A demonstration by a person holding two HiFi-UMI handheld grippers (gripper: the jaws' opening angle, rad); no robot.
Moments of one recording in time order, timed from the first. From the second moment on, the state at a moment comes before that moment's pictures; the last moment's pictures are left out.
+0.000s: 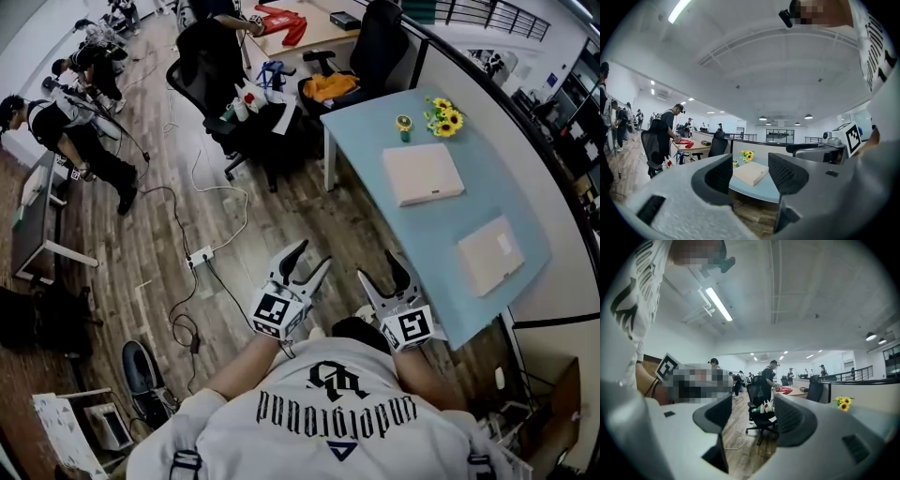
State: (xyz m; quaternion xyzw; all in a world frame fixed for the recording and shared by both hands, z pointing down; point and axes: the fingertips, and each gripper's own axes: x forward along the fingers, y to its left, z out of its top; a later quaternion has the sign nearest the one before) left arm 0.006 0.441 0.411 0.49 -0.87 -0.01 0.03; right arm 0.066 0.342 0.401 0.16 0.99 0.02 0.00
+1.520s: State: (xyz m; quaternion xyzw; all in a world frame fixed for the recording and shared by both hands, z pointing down) left arm -0.107 -0.026 0.434 0.72 -0.69 0.01 0.04; right arm -0.009 -0.066 0.431 -0.10 0.99 -0.02 -0.02
